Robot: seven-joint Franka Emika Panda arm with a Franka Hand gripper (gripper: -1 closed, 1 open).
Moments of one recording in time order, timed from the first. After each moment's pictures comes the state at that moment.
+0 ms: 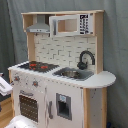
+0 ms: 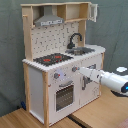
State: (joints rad) arm -0.38 -1.49 1.41 -2.50 -0.27 2.88 -0.25
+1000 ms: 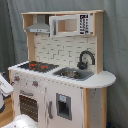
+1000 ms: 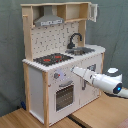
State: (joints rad) arm -0.53 -1.50 1.45 -2.40 -0.27 3.01 -0.02
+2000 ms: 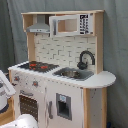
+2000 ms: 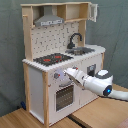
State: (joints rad) arm -0.68 -1.51 1.51 -2.28 -0.27 3.03 0.21
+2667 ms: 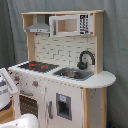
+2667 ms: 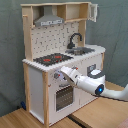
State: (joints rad) arm -0.81 -1.51 1.53 -2.17 -0.27 3.03 0.32
